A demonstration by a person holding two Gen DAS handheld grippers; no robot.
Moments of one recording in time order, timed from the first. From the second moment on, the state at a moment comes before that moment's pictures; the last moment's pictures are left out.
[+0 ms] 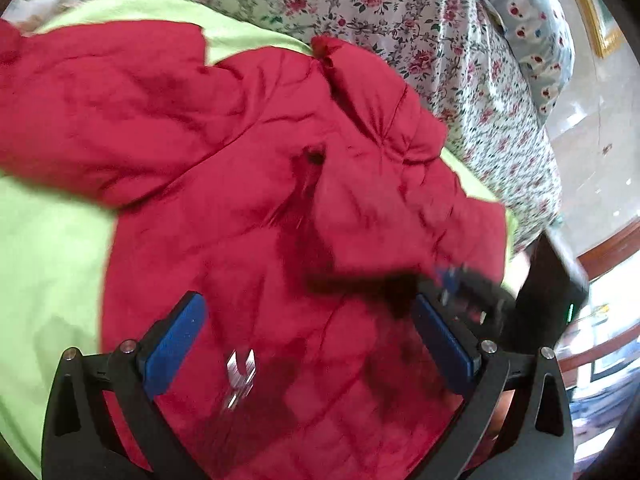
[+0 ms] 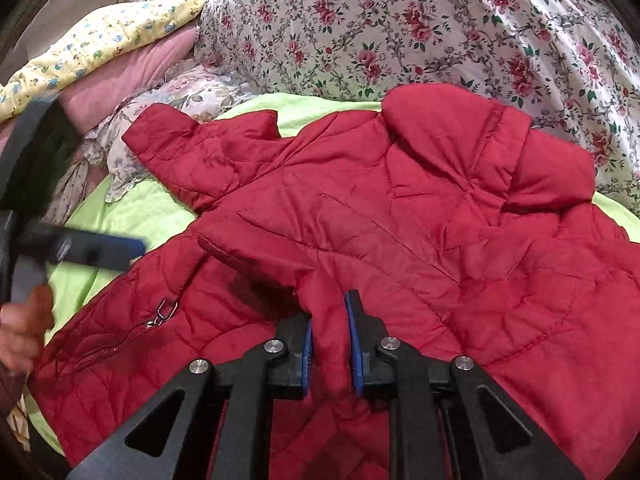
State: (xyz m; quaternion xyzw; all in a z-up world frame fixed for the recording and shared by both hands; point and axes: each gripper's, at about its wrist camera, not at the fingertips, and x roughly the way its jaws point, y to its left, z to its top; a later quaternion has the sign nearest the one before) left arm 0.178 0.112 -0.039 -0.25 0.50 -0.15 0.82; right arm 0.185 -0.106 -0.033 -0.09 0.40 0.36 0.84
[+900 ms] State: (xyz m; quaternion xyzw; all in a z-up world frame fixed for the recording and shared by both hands) left arm 0.203 0.109 -0.058 -0.11 0.48 -0.06 0.87; right arm 0.199 -0.255 -0.032 0.06 0.40 0.16 0.90
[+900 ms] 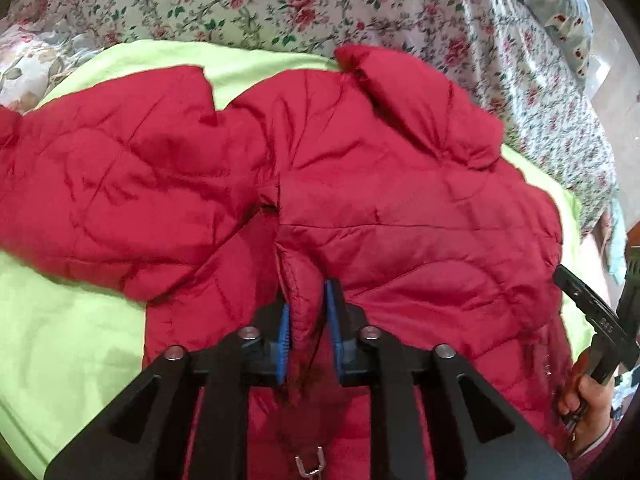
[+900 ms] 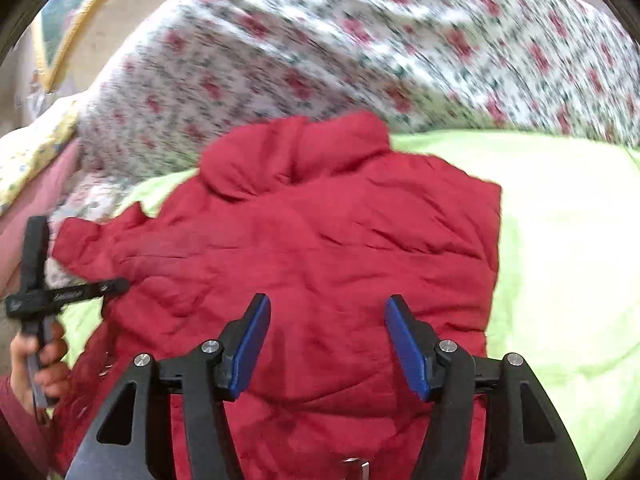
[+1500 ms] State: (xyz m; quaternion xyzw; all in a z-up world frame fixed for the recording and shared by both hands) left arm 0.199 0.068 -0.079 -0.04 0.47 -0.05 0.88; right arm 0.211 -0.239 -0.073 0.02 0.45 0.11 0.88
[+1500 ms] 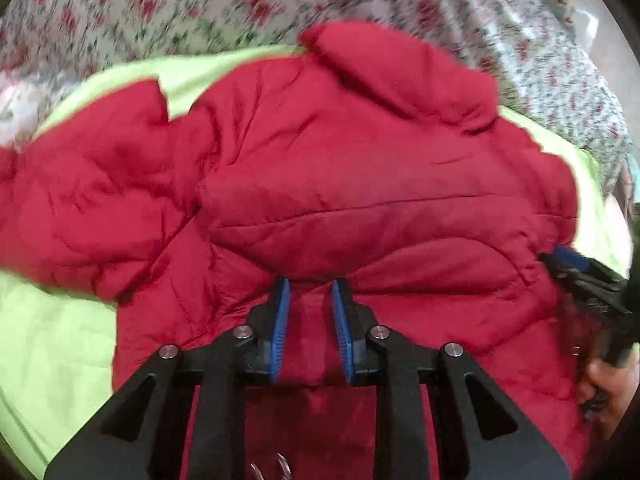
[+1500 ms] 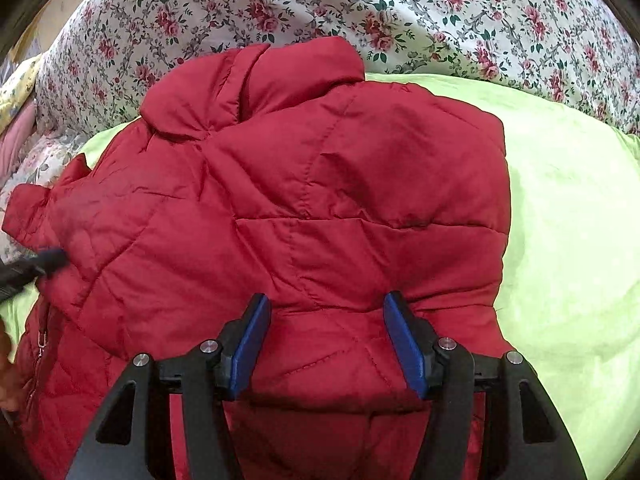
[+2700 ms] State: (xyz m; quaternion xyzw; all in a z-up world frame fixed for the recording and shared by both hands) left arm 0.187 0.420 -0.073 -0.27 0.38 0.26 0.85; right arm 0.048 -0.202 0.033 0.06 0.39 0.22 0.89
